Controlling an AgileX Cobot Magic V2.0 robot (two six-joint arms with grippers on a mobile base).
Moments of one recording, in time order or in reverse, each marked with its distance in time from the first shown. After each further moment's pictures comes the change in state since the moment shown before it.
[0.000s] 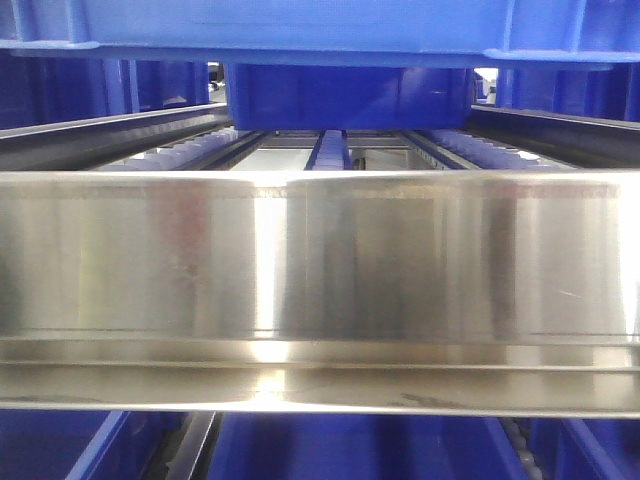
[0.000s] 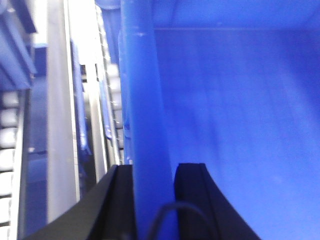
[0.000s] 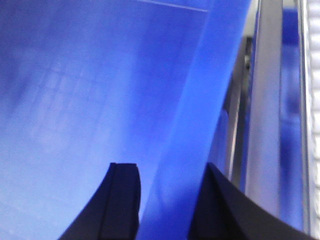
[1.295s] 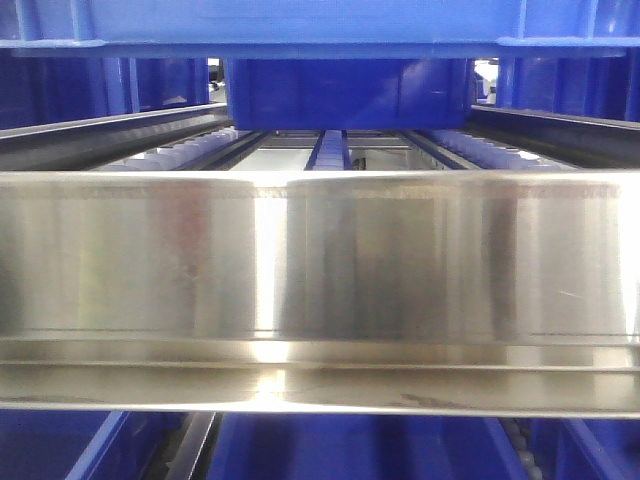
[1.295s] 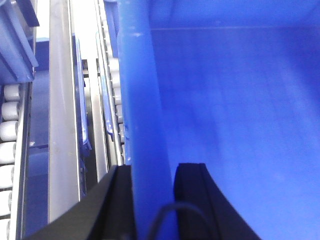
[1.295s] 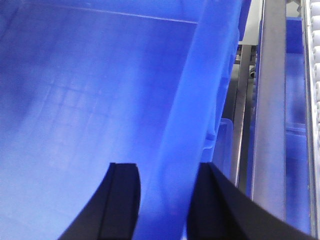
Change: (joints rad) left arm 0.000 -0.008 0.024 -0.007 -0.001 -0.009; right arm -0.007 0.006 0.001 0.015 -0.015 0.000
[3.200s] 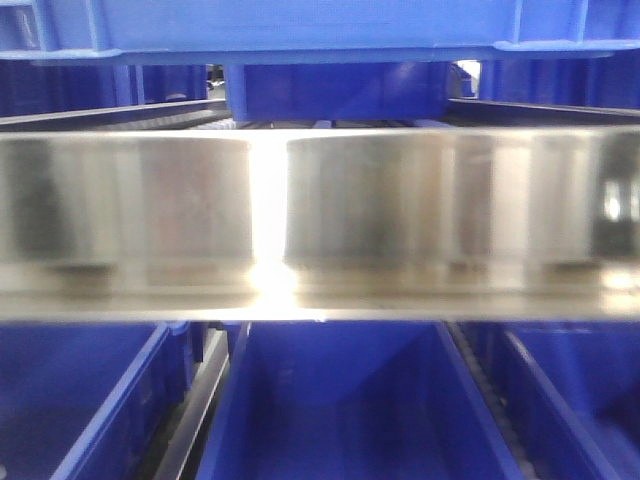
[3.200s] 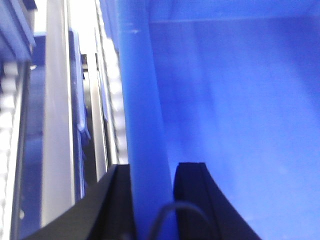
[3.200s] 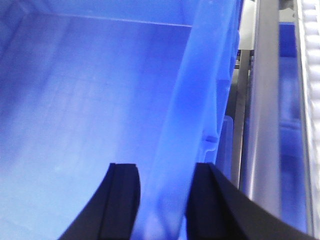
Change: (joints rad) left arm 0.002 0.000 -0.002 0.018 -0.008 0.002; right arm 0.000 0.000 0.000 0.002 -0.075 -0.006
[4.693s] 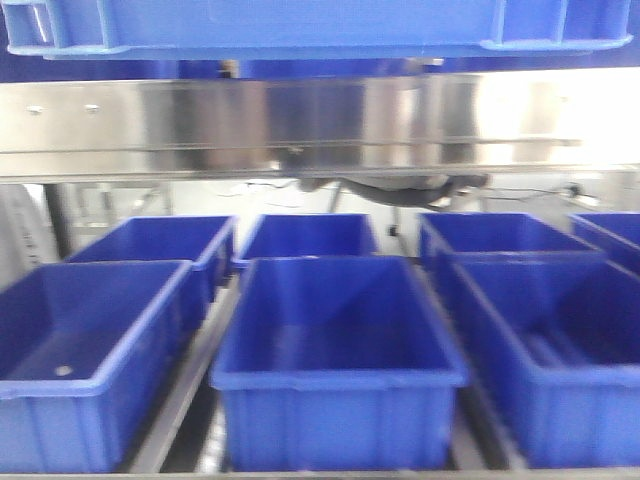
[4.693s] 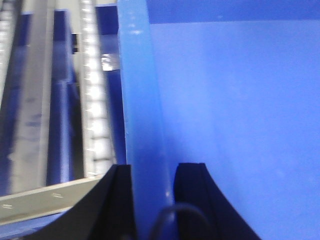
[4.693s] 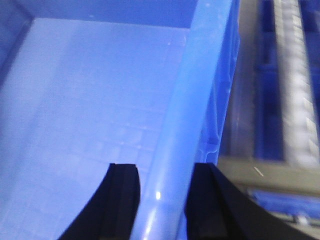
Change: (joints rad) left arm 0.002 -0.002 -0.002 0.006 -0.059 0.000; right arm 0.000 0.000 0.000 0.000 -0.049 -0.002
